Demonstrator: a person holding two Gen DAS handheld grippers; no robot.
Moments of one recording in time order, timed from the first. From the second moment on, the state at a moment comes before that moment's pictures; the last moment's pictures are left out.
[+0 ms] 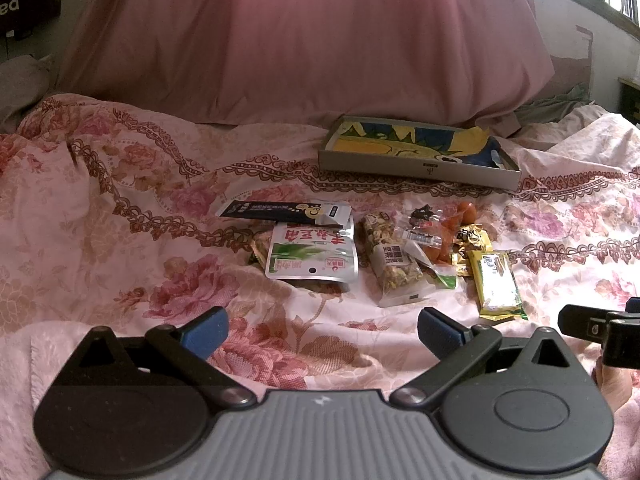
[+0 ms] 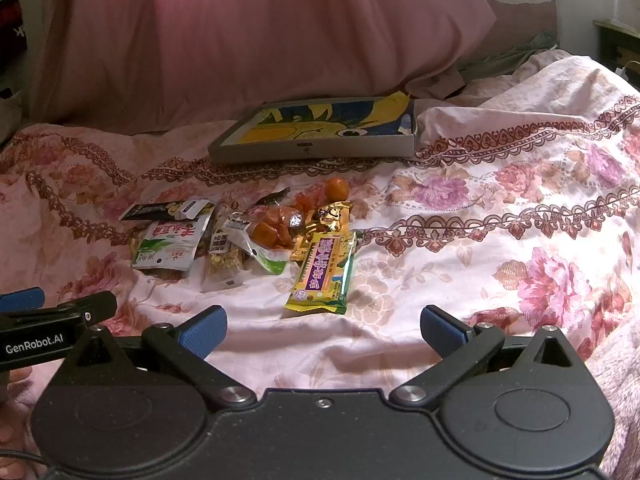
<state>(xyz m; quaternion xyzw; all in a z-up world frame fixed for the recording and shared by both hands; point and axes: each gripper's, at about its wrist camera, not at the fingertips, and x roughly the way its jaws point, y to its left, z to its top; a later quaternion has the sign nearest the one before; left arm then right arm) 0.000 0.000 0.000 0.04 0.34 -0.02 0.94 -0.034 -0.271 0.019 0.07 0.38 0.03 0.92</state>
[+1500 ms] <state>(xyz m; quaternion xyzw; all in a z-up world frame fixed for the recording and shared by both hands) 0.012 0.010 0.001 0.02 0.37 -0.04 0.93 -0.012 -0.278 0.007 0.12 0.46 0.05 0.88</state>
